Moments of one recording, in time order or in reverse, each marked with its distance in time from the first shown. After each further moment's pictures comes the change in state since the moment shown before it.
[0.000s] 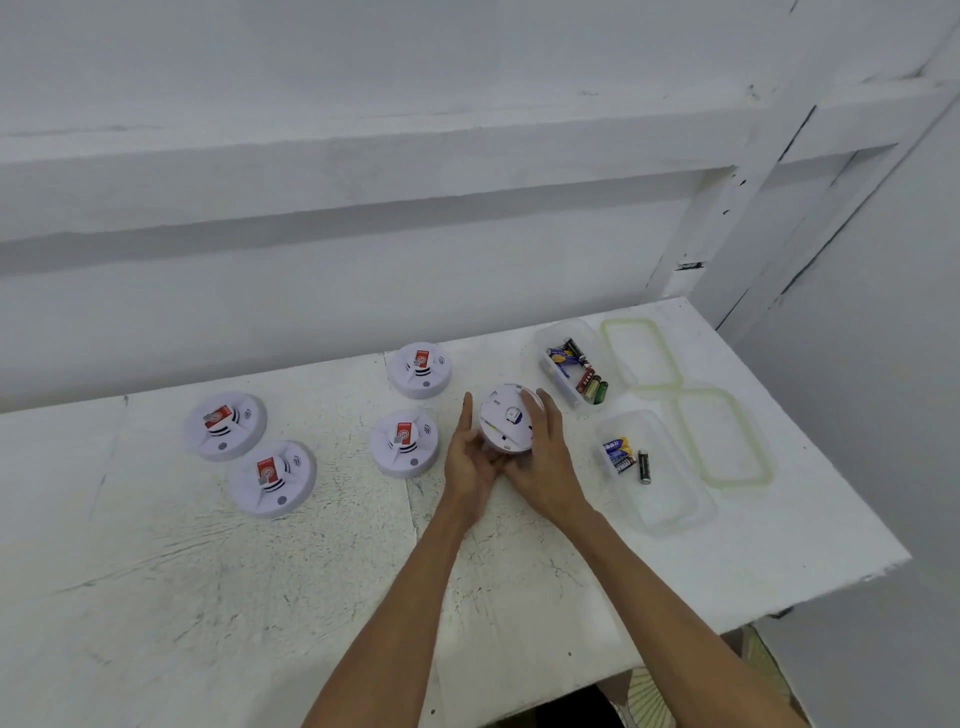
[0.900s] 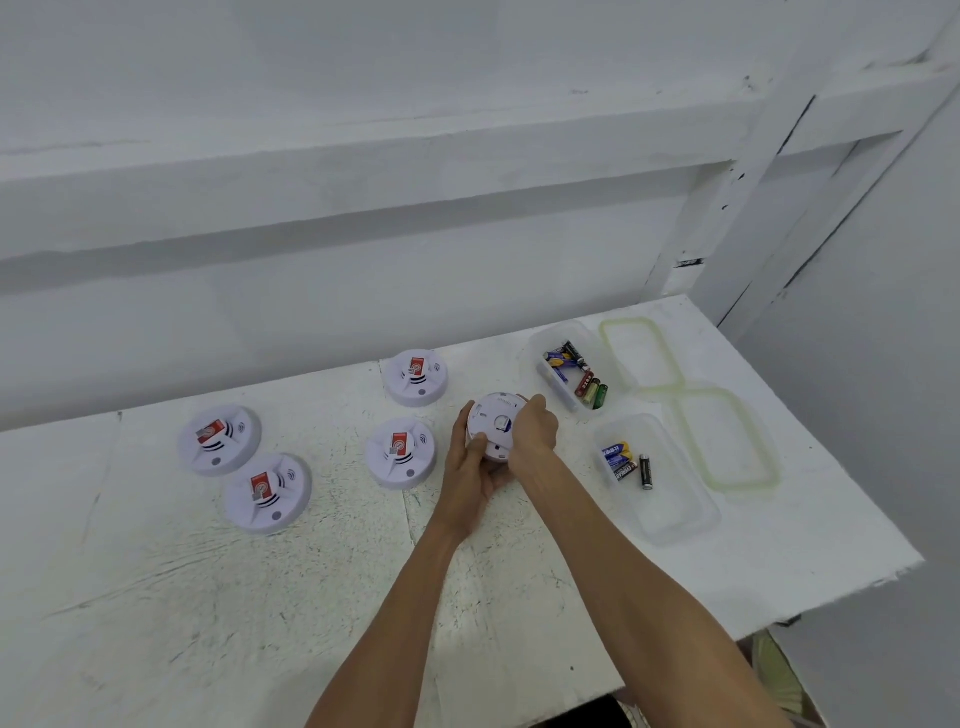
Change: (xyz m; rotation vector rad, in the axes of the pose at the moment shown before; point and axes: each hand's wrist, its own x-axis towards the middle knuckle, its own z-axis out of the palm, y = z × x) left_hand -0.001 -0.003 -0.010 0.171 -0.138 0.067; right_hand 0.069 -0.044 0.014 0.788 0.324 0.959
